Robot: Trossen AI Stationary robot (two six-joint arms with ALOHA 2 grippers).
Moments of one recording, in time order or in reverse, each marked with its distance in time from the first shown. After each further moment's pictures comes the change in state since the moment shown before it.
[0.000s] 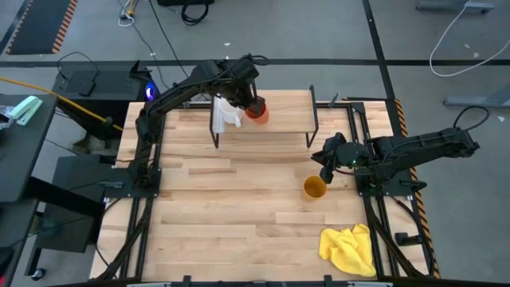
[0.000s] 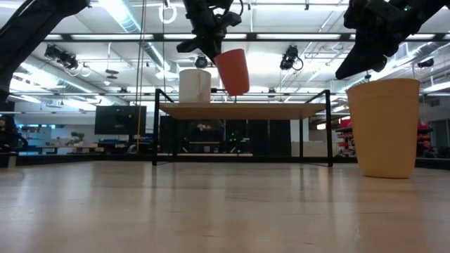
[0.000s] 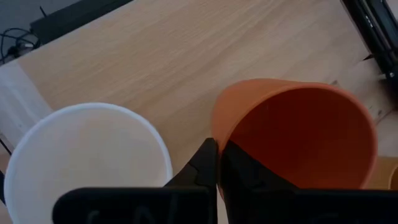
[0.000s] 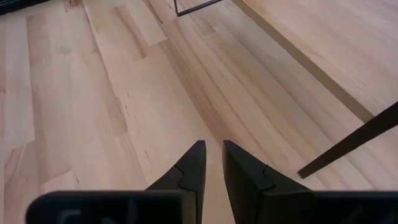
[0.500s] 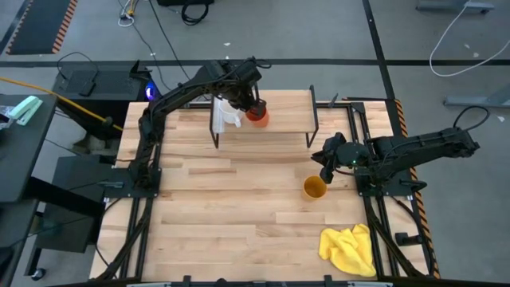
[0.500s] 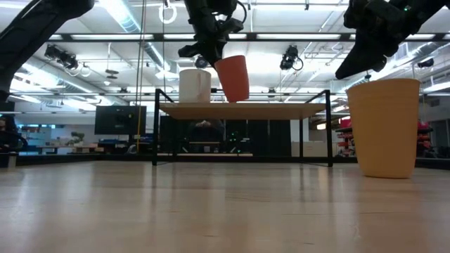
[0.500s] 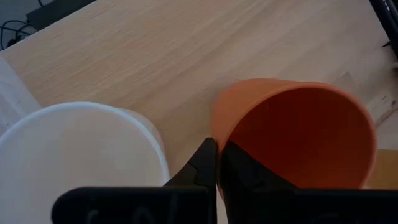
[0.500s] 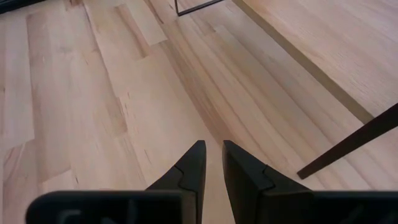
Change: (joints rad) left arm 0.006 0.031 0.001 -0.013 0.008 0.020; right arm 0.000 0.000 0.000 0.001 0.000 -0.008
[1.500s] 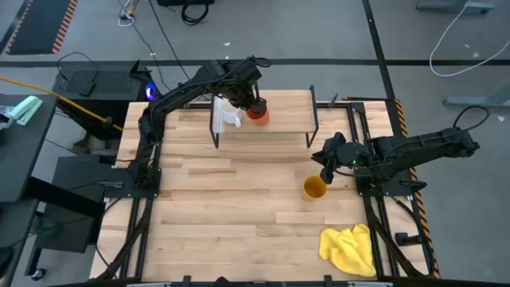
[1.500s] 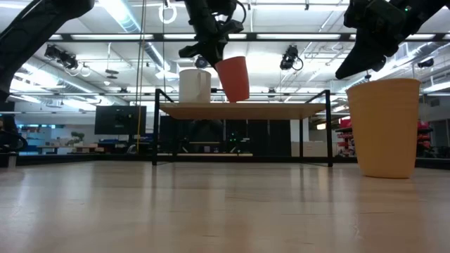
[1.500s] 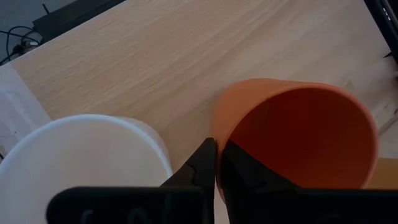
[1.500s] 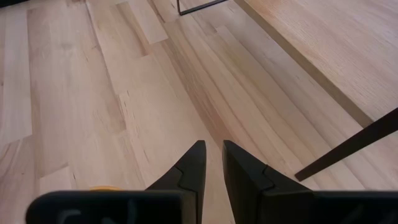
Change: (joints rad) left arm 0.005 0.000 -0.001 0.019 -0.017 0.001; right arm 0.002 0.000 0.000 0.000 0.000 -0.026
